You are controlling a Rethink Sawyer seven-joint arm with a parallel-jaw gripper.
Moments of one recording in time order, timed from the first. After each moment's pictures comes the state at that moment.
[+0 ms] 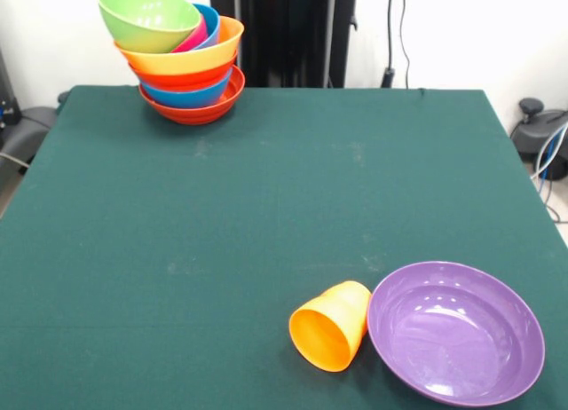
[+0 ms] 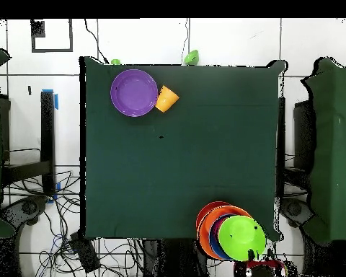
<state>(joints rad) -1.38 -1.45 0.36 2.72 -0.06 0.03 0.62</state>
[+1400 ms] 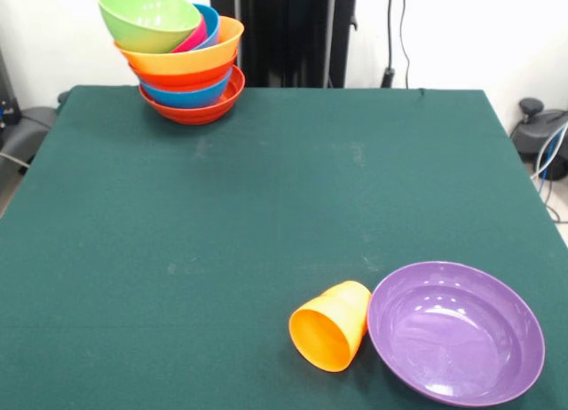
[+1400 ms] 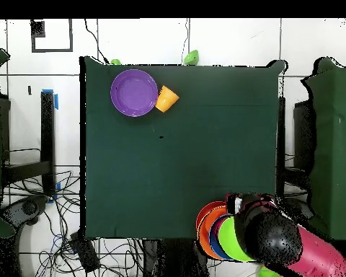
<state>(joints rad) -0.83 -1.18 0.20 2.14 -0.15 0.51 1.25</state>
